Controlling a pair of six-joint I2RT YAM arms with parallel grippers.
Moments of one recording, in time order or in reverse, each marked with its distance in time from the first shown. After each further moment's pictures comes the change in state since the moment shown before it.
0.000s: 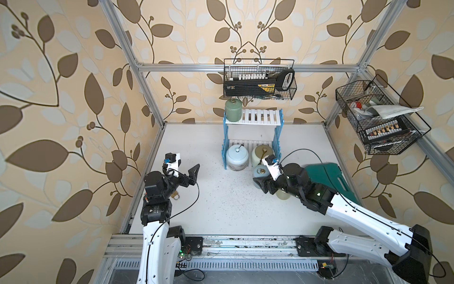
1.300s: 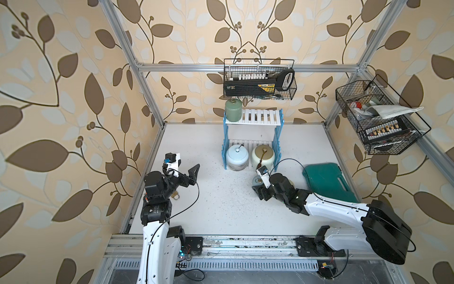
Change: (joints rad) left arm 0.000 0.000 0.000 0.000 0.000 0.001; right arm -0.016 0.273 -0.214 0.321 0.098 0.013
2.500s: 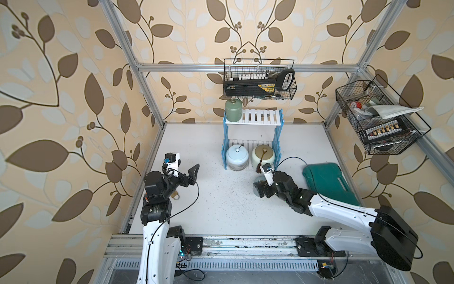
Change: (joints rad) left arm 0.006 0.007 0.000 0.000 0.001 -0.003; right arm -0.012 -0.101 0.006 -0.036 0.049 -0.012
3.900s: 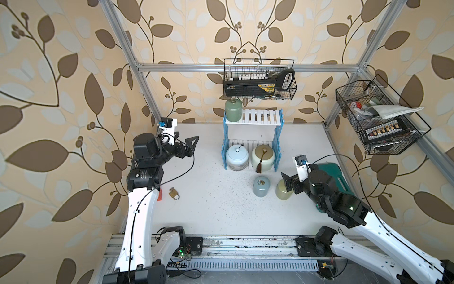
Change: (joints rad) left arm -0.097 0.430 0.687 -0.280 -0.013 0.007; right arm -0.039 -0.485 0.243 -0.626 0.255 -0.051
